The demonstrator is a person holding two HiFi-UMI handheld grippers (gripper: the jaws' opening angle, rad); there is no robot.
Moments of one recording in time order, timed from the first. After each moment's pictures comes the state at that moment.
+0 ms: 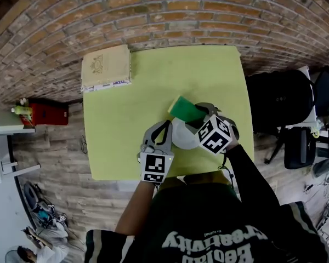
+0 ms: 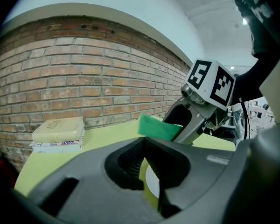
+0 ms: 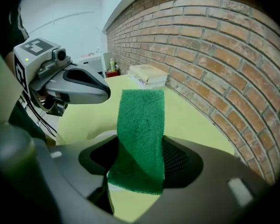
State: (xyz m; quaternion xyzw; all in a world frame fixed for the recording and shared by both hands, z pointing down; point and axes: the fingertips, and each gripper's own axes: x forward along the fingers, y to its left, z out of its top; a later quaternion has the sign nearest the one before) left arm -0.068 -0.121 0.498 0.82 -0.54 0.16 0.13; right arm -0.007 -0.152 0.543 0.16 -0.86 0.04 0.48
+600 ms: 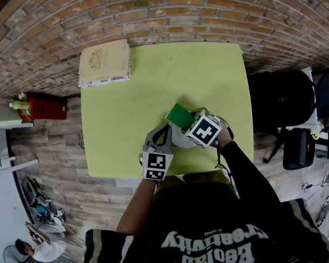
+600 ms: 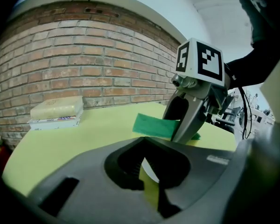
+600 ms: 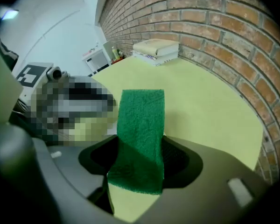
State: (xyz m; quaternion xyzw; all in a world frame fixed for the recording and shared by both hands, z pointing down) left arm -0.064 -0.102 0.565 0.80 -0.54 0.20 0.19; right arm -0.009 -0.119 0.599 0.08 -0.81 0.16 0.55
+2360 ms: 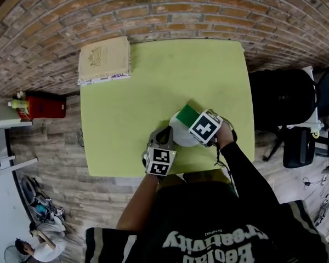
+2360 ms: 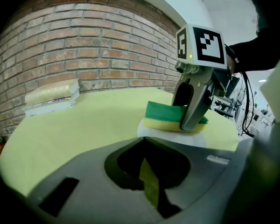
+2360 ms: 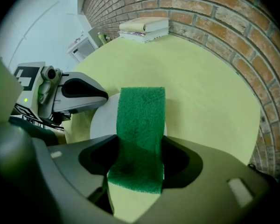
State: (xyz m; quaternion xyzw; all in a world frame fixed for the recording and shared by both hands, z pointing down) left arm -0.059 -0.086 0.623 0.79 -0.51 0.25 0.23; right arm 0.027 -0.112 0.630 0.12 -0.75 0.20 0.62
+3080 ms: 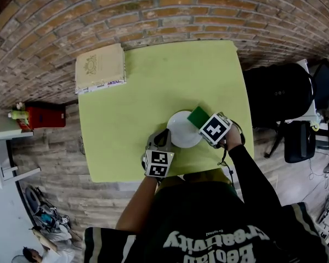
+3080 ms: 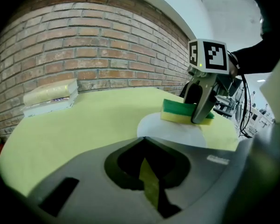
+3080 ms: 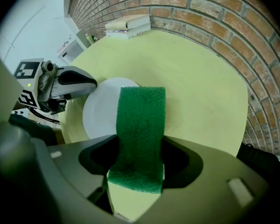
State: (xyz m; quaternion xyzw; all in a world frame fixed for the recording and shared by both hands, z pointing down) left arm -0.060 -0.083 0.626 0.79 -0.51 0.26 0.24; right arm 0.083 -0.113 0.629 0.17 -0.72 0.23 0.63
